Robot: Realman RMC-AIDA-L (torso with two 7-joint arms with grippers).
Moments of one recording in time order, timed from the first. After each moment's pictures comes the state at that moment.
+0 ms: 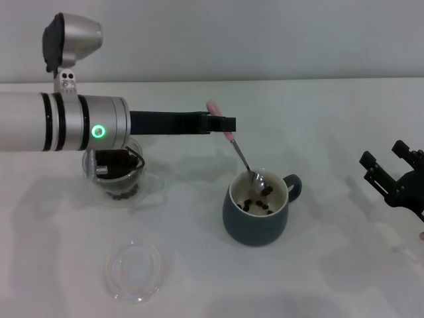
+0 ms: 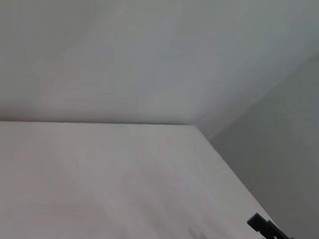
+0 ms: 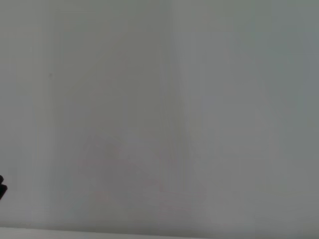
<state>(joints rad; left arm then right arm) -0.87 -2.08 1.03 0.47 -1.32 -1.19 1.05 0.24 2.01 -2.34 -0.13 0.54 -1.31 0.44</state>
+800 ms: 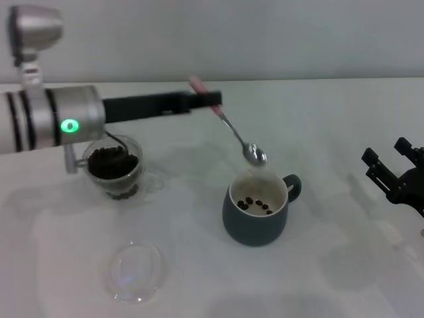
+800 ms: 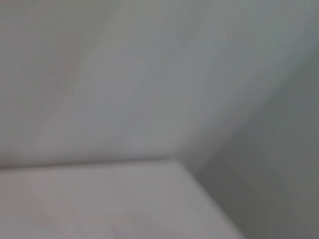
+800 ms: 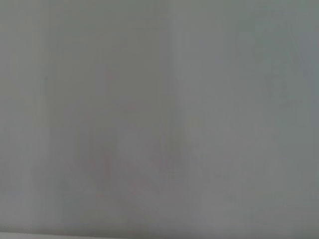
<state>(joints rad) -0.75 -2.07 1.06 0.60 -1.49 -1.24 1.12 0.25 2.01 -2.34 -0.13 0.56 -1.31 0.44</state>
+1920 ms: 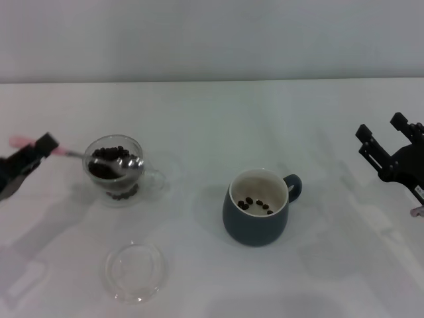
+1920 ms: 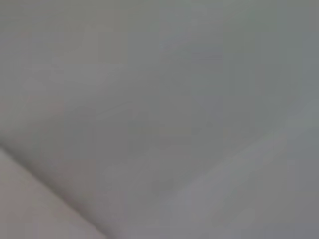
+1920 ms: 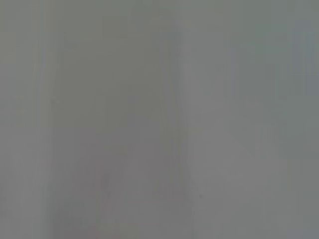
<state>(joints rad) -0.24 -2.05 0.94 0.52 -1.91 -1.45 1.32 0.27 2.01 -2.34 -0.19 0.61 -1.31 0.33</state>
